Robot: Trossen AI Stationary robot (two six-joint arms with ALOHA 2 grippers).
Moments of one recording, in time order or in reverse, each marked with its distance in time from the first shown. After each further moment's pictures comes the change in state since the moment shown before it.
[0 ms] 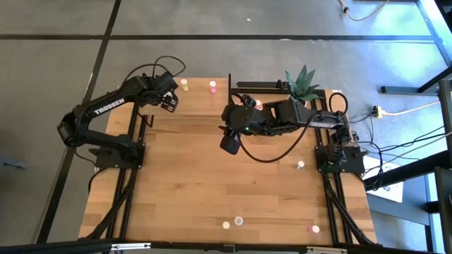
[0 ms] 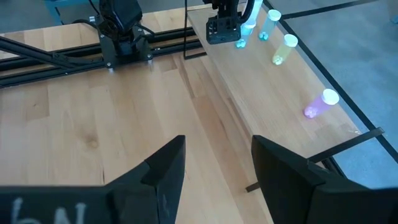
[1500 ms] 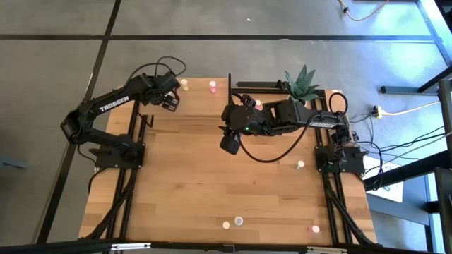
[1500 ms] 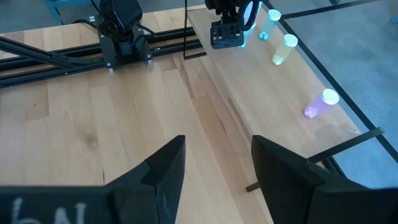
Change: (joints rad) left arm 0.022 0.053 -0.001 0.010 -0.001 -0.004; right arm 0.000 0.000 0.000 0.000 0.000 0.001
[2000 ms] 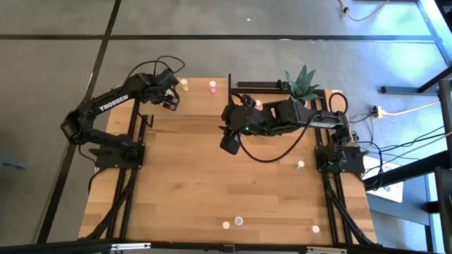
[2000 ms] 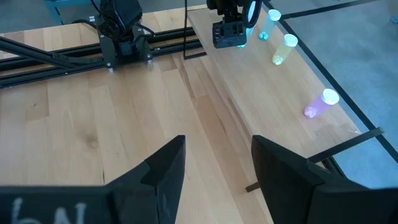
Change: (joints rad) left arm 0.049 0.000 0.000 0.020 0.091 0.020; right arm 0.000 0.000 0.000 0.000 0.000 0.000
